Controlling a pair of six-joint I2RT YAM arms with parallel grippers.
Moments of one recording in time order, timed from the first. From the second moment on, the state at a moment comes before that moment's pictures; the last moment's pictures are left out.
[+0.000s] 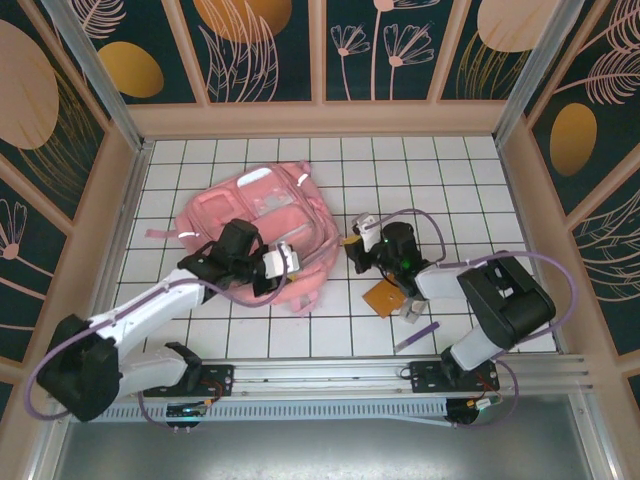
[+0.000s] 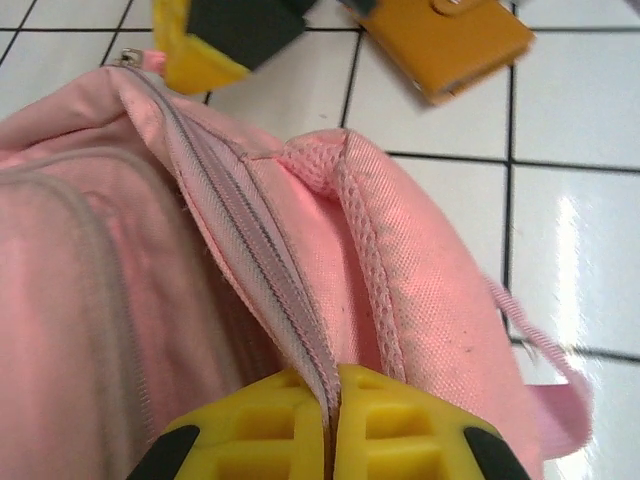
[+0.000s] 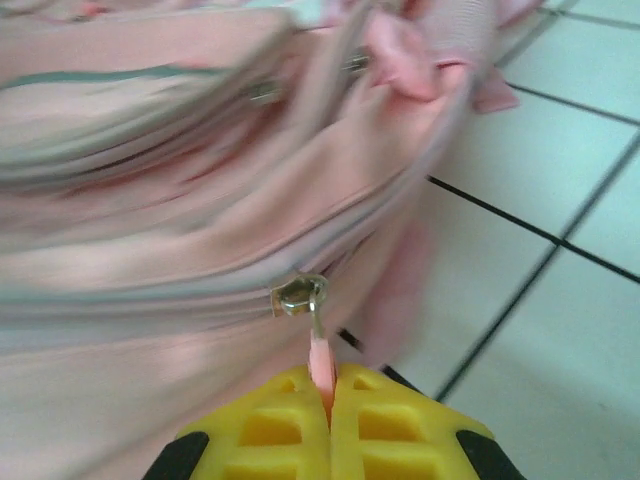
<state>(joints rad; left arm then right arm) -0.60 1.16 0.67 -0.35 0.47 0.69 0.53 1.57 0.48 0.63 -0.30 0.02</state>
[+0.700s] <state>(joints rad) -0.63 1.29 0.69 -0.25 0.56 0.36 0.77 1.49 0.46 0.62 -0.41 -0.24</state>
